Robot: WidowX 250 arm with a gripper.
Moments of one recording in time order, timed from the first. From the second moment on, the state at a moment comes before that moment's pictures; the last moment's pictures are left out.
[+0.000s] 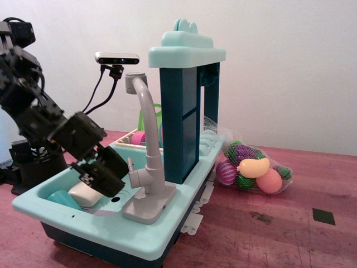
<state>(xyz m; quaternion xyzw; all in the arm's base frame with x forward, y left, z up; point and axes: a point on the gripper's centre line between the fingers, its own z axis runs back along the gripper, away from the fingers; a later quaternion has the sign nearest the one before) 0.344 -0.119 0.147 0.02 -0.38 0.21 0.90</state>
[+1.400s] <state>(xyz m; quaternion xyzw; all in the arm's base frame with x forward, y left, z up) 0.273 -0.156 0.189 0.05 -0.36 0.24 0.90</state>
